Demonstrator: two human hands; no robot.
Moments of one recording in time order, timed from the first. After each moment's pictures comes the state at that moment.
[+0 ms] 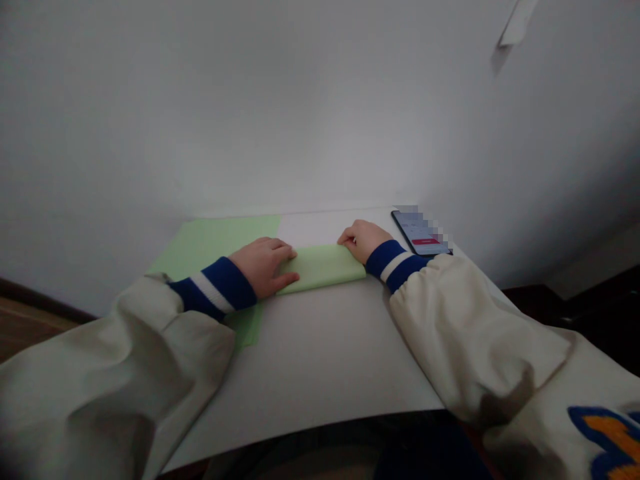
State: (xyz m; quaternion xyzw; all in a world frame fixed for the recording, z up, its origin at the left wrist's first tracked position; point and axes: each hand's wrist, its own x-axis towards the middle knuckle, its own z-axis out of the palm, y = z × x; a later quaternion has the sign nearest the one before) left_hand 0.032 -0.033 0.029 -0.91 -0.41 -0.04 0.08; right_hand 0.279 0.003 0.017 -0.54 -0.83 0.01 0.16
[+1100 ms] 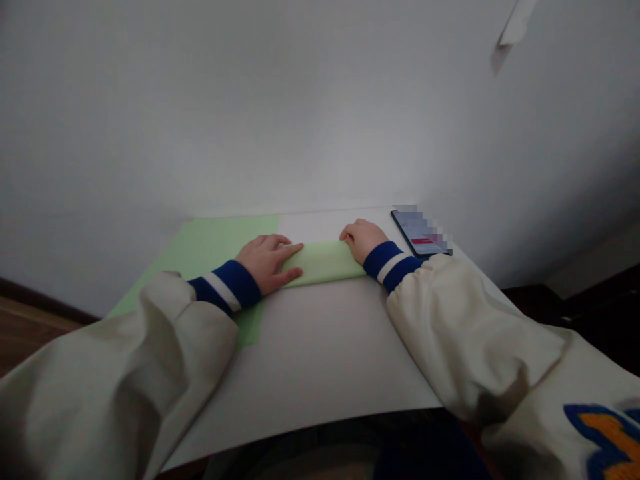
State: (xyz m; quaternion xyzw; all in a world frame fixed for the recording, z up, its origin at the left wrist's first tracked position) left_hand 0.034 -0.043 0.032 -0.87 -0.49 -0.07 0.06; right_hand 0.275 -0.004 0.028 -0.57 -0.81 -0.02 0.16
